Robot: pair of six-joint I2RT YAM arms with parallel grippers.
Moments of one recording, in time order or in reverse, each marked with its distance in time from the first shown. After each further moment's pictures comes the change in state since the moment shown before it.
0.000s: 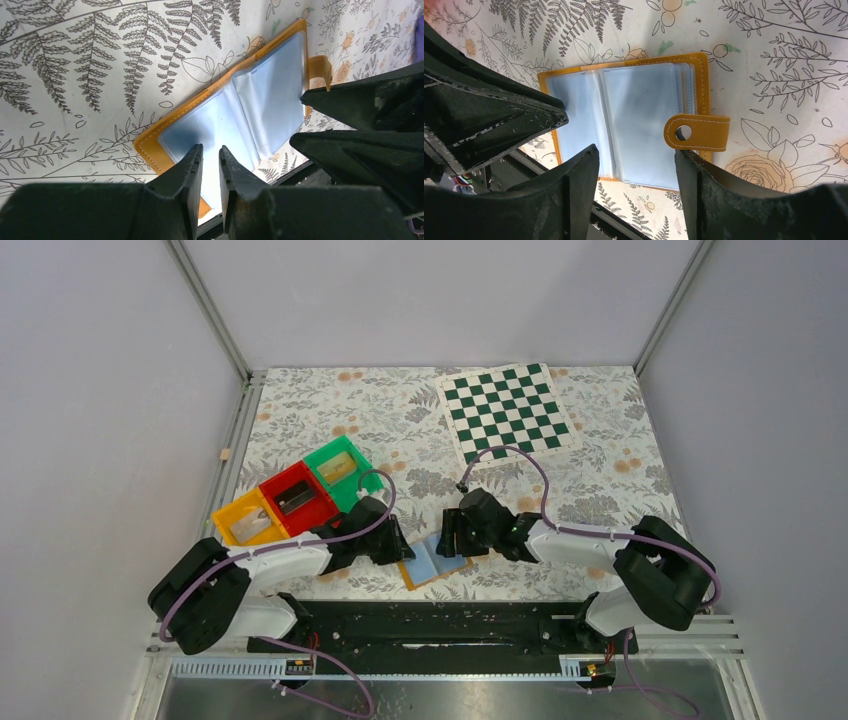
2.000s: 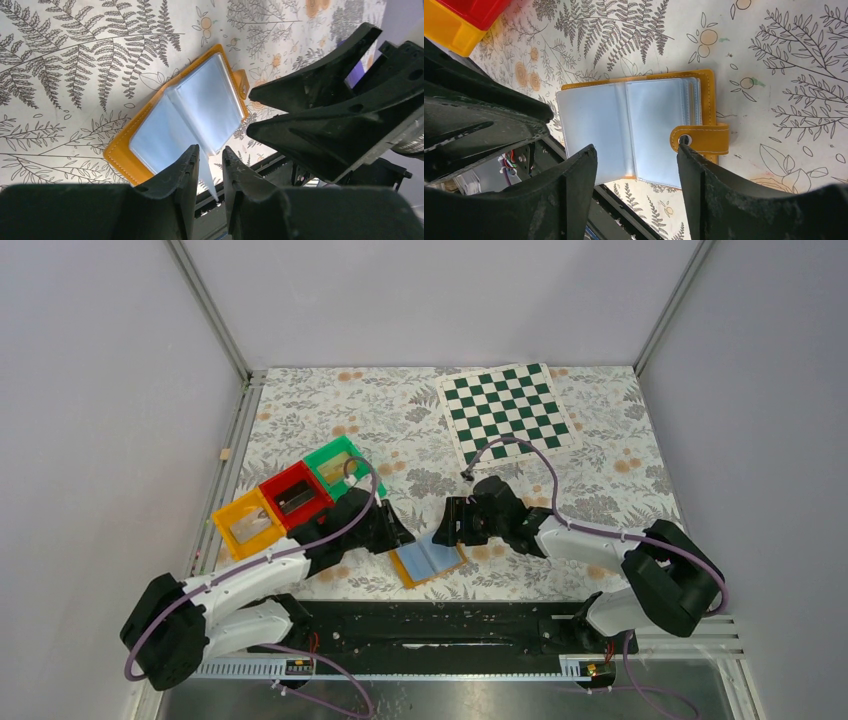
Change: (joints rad) left arm 0.000 -0.235 0.062 -0.149 -0.056 -0.025; right arm -0.099 -0.044 -0.019 0.111 -0.182 -0.027
